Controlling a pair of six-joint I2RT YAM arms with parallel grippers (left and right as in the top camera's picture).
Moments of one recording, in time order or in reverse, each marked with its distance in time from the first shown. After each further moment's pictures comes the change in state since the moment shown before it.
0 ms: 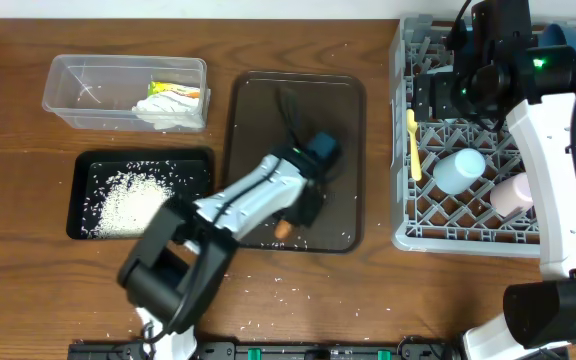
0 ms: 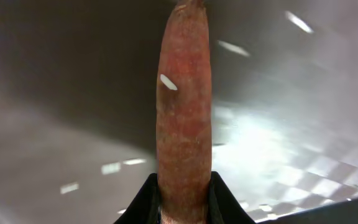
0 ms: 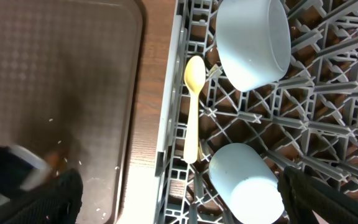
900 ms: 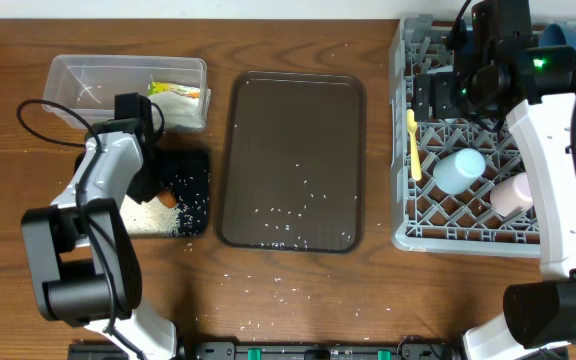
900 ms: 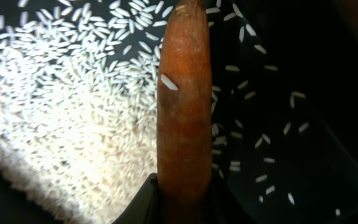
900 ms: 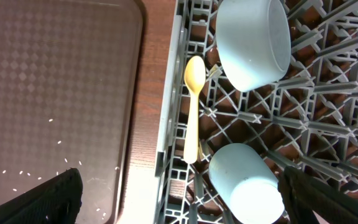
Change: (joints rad) left arm 0.760 -0.059 -0.093 0.085 -0.097 -0.517; right arm 0.000 0.000 0.000 0.000 0.000 0.000
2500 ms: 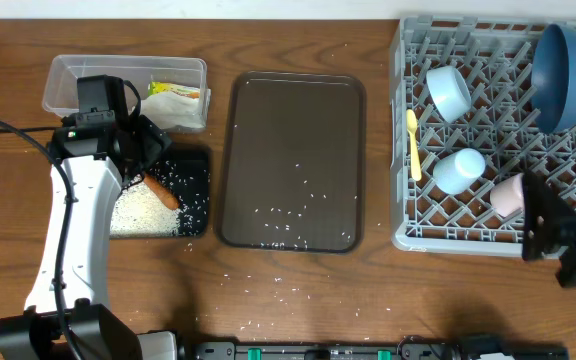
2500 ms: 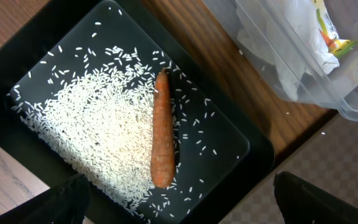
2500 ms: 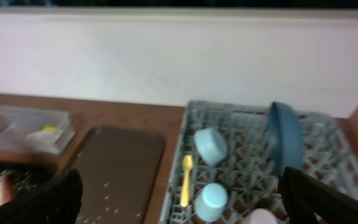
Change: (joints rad) left arm 0.000 -0.338 0.074 -0.118 0.000 0.036; right arm 0.006 -0.824 0.056 -0.043 0.047 -0.030
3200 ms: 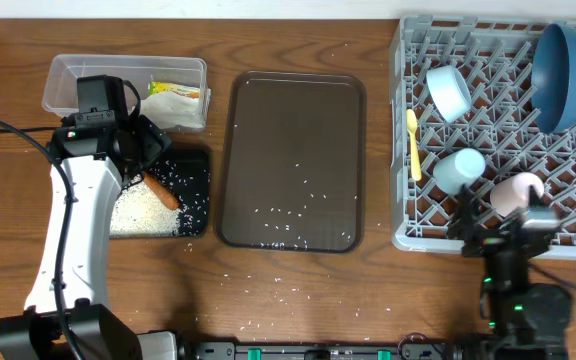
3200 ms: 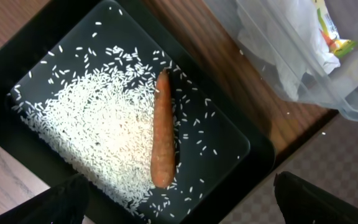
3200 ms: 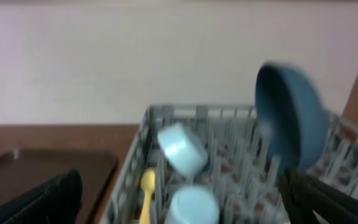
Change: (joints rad) left arm 0.001 0.000 0.000 -0.001 0.000 0.000; right arm -0.137 -0.760 -1.679 1.223 -0.011 -0.019
